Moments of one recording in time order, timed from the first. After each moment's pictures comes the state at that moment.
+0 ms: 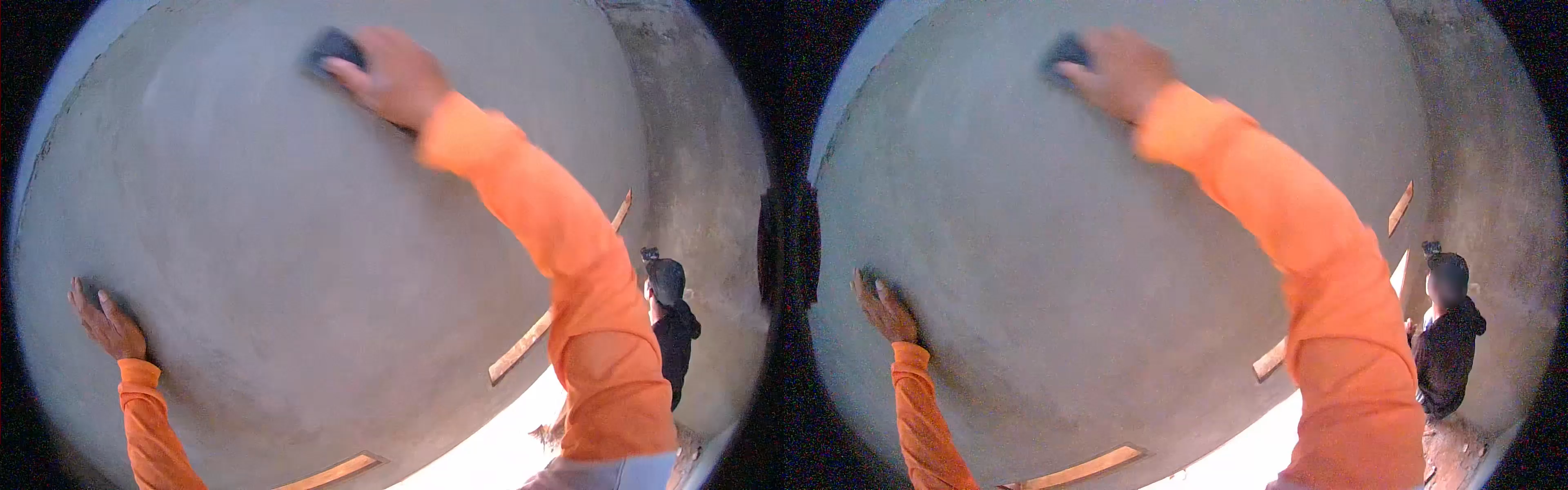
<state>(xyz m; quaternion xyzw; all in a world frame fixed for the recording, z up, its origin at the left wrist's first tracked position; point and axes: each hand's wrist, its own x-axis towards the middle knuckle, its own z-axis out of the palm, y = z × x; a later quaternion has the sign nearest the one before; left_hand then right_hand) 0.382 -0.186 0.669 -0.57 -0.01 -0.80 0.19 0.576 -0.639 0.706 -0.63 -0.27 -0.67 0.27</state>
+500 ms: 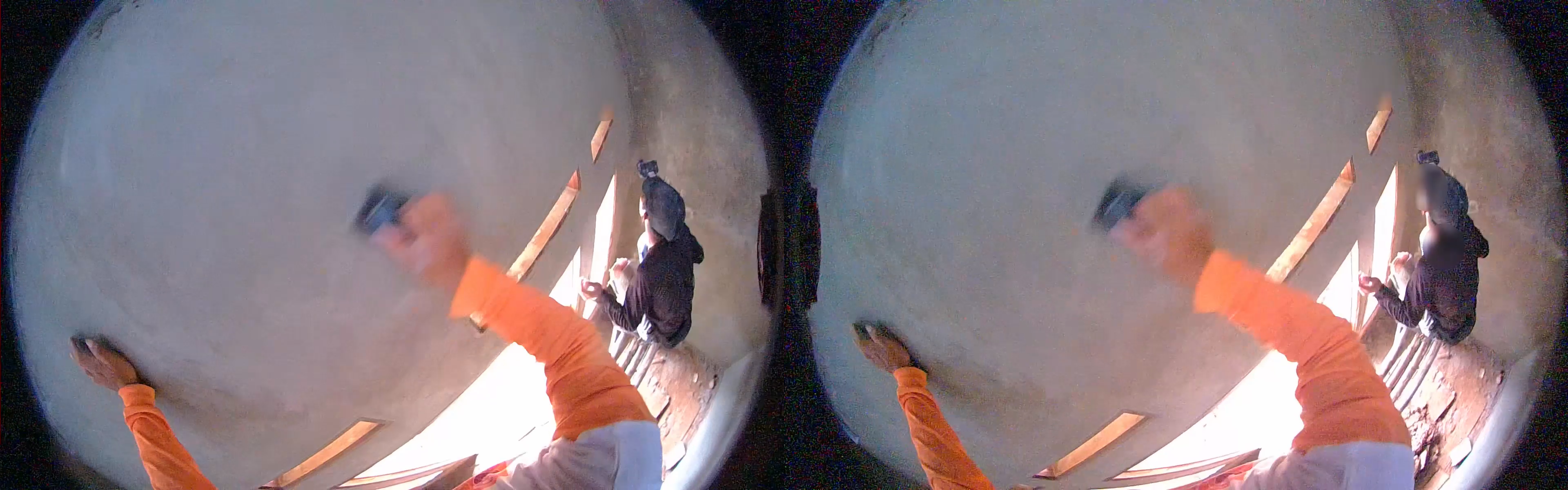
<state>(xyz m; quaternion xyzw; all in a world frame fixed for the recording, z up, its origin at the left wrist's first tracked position) 0.420 -0.159 0.655 -0.62 -0.04 -0.77 0.15 0.625 -0.670 0.409 -0.69 -0.10 -0.61 0.37</state>
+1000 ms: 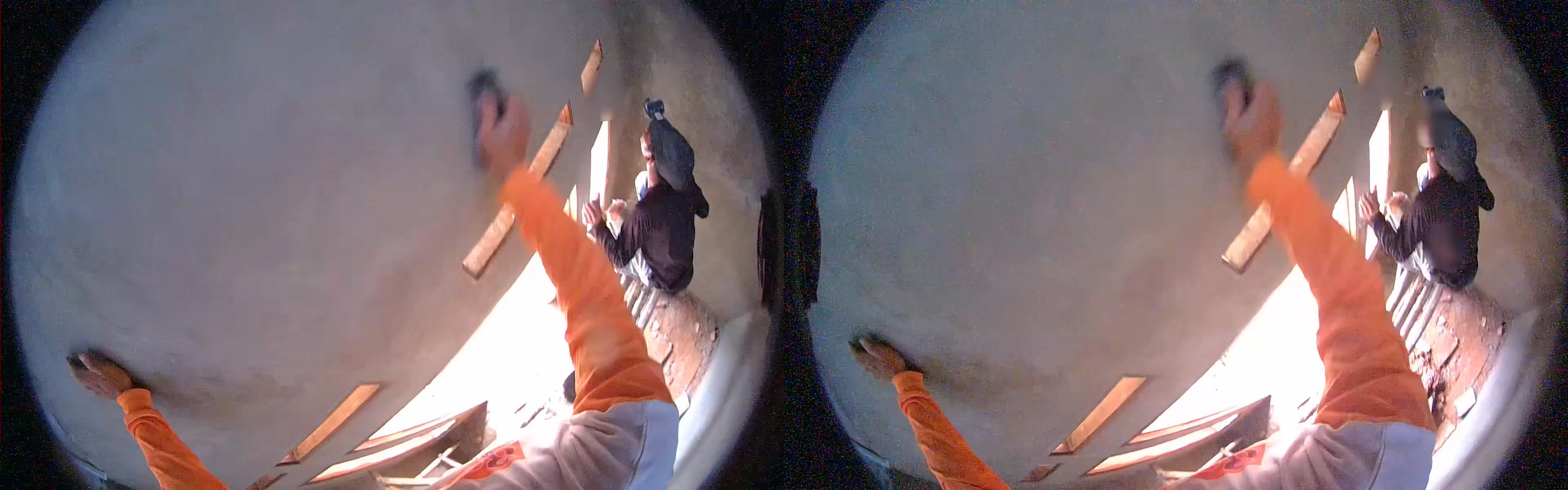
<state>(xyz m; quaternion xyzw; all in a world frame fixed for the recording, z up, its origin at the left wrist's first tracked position) 0.442 -0.152 0.663 -0.63 -0.07 -0.75 0.19 0.688 -0.770 0.327 -0.64 0.17 -0.51 0.54</state>
